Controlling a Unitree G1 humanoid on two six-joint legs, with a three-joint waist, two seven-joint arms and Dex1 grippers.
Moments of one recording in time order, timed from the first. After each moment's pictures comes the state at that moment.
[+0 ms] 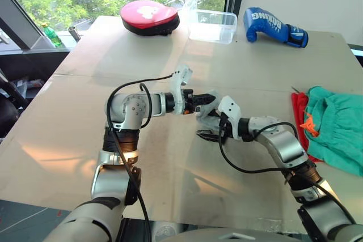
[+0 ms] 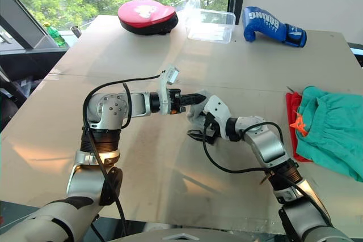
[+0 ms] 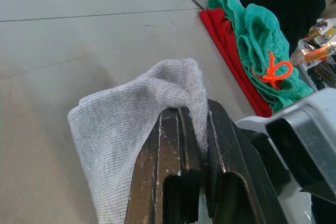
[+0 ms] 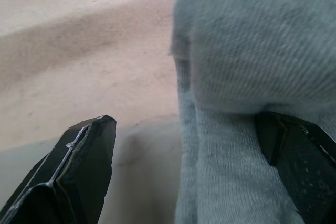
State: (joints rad) left arm -0.75 0.30 0.07 0.06 -0.65 1.28 -0.62; right arm -0.44 -0.33 0.31 -0.10 0.19 0.60 0.82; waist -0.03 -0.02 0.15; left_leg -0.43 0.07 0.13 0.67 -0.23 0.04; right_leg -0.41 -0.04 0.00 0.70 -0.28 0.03
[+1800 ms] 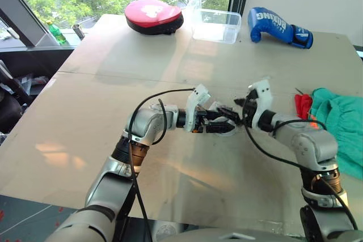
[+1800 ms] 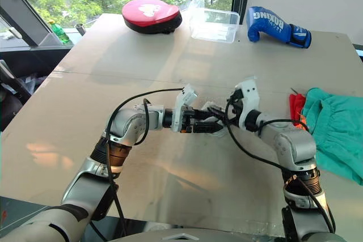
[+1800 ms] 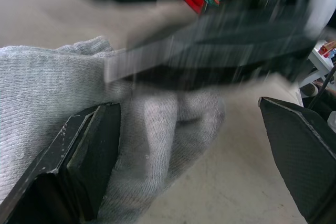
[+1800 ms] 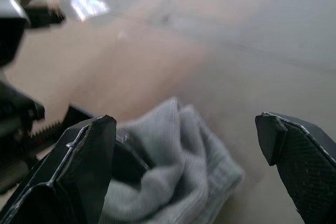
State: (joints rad) left arm -0.66 0.35 -0.25 0.07 -0.53 0.96 -0.92; right arm -0.39 -0.30 0.01 -0.28 0.51 0.99 0.41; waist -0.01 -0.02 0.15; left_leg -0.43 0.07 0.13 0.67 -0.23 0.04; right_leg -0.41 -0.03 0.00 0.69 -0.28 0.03
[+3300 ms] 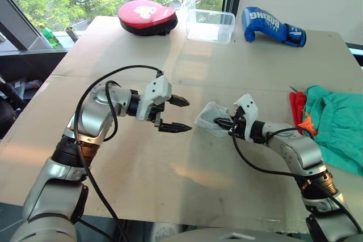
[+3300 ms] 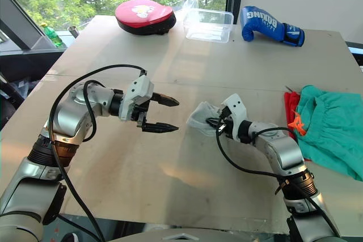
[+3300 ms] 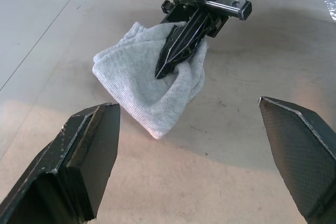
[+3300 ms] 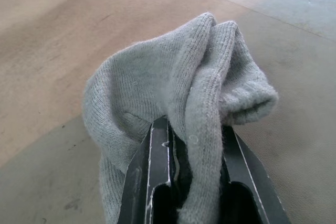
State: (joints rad) left arm -0.61 0.77 -0.20 -0.02 -0.38 0.46 -1.34; right arm -0.35 -0.35 0.16 -0.19 0.40 0.79 0.61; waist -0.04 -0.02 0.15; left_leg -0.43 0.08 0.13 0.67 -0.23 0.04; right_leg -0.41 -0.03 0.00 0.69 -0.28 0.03
